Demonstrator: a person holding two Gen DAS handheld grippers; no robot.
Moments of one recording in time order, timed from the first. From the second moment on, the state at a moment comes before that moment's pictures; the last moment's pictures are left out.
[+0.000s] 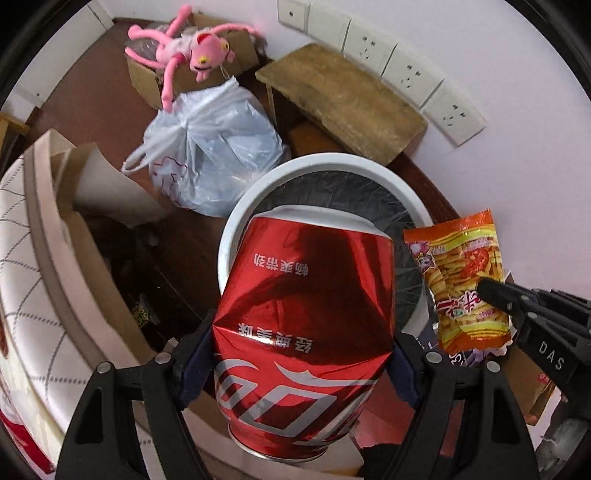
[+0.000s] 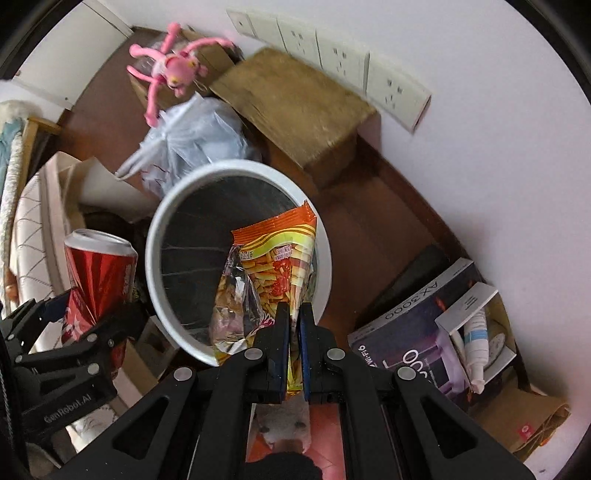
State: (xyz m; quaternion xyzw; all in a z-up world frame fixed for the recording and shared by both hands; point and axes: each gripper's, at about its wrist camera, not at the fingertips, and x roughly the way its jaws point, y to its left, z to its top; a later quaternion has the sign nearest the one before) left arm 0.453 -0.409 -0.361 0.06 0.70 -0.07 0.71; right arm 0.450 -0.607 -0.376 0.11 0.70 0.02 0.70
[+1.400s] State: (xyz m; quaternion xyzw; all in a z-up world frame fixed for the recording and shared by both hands) left arm 0.403 -0.351 -0.250 0.00 0.60 -0.03 0.80; right arm 0.404 -0.576 -0.254 0.04 0.62 0.02 0.78
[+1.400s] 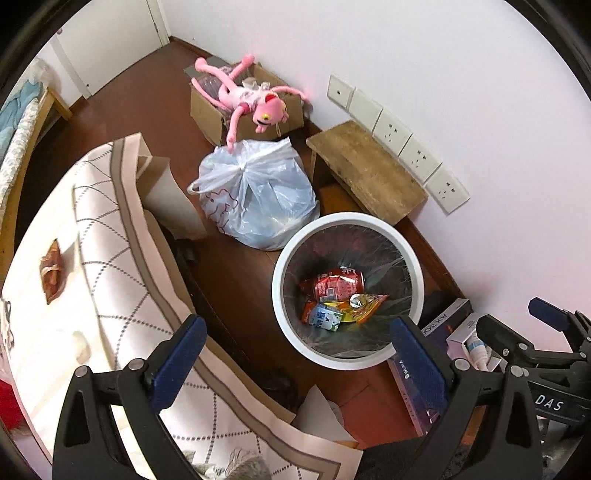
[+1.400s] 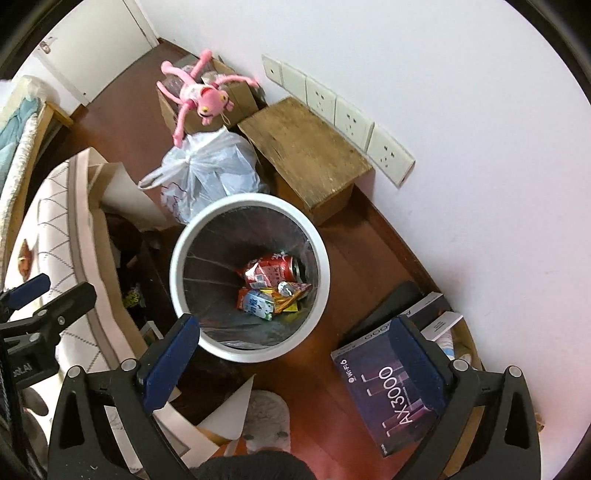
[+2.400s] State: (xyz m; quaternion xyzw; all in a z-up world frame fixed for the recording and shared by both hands) left arm 0.238 -0.036 -0.244 -0.10 0.58 0.27 0.76; right arm 0.364 -0.259 -0.188 0.03 0.61 0.25 0.75
